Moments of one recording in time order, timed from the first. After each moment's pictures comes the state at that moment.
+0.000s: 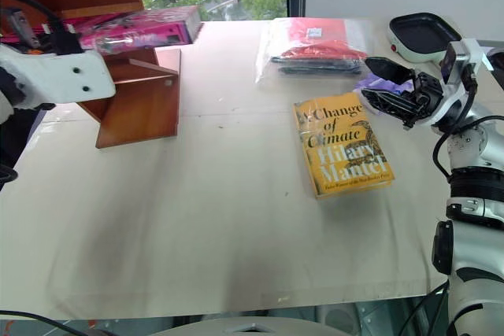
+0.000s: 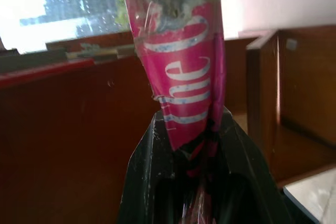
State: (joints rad) left arm -0.35 1.30 0.25 -0.50 0.48 0.45 -0.86; right arm -0.77 -0.61 -0.25 0.48 0.74 0.37 1.51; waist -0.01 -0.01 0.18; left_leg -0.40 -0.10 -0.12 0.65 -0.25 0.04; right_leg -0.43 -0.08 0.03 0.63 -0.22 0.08
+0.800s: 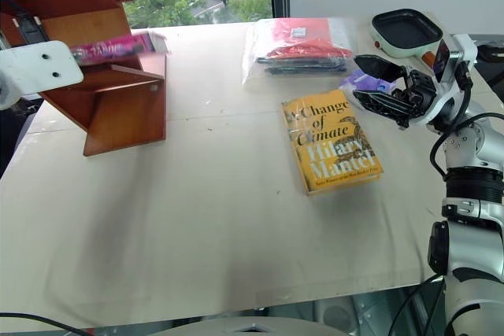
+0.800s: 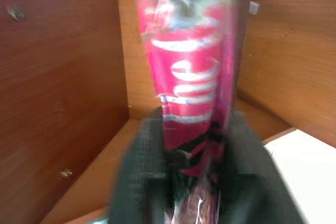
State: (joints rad) left arm -0.43 1.33 0.17 -0.21 0.40 0.48 -0.95; right arm -0.77 -0.59 -0.25 0.40 0.75 0.40 1.50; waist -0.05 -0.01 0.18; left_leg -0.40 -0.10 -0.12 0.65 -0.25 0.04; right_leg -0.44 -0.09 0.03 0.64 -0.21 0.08
